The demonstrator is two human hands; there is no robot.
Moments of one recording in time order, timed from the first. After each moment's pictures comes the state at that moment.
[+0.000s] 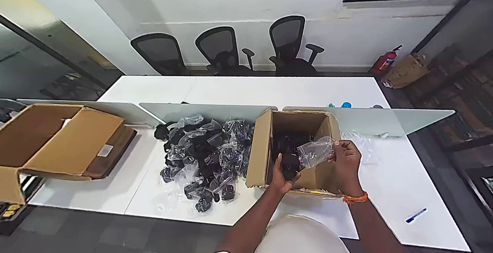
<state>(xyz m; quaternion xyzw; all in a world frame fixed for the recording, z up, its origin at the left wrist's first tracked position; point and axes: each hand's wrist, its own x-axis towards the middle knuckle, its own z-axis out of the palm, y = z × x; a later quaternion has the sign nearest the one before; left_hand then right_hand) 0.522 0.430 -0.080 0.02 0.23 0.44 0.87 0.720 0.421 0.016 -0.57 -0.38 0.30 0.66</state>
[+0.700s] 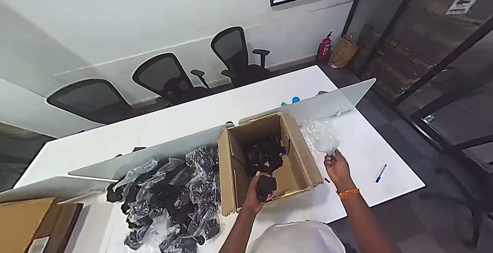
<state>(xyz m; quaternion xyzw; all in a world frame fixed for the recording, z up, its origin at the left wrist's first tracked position) 0.527 0.426 -0.091 0.28 0.29 0.33 0.85 0.861 0.356 -0.091 -0.47 -0.03 0.40 0.79</state>
